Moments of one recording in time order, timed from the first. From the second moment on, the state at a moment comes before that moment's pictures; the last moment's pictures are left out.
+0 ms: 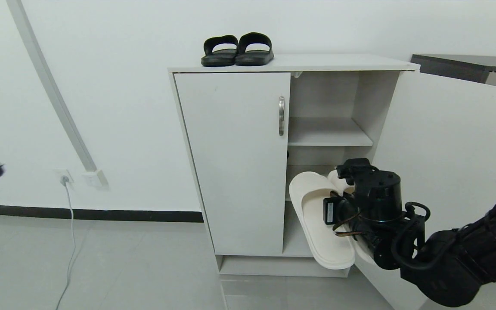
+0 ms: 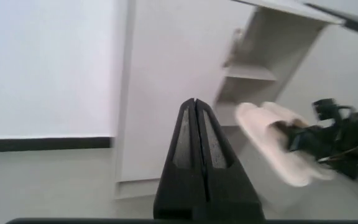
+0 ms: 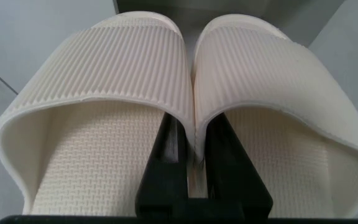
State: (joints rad) left arm -0.27 0.76 -0.61 -0.14 0.07 -0.18; right arm 0.69 1.93 -0.79 -0.87 -0.59 0.16
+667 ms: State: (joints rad) left arm -0.07 0.20 -0.11 -0.10 0.23 -0.03; right arm 0.69 1.98 -0.79 -0.88 -0.59 0.15
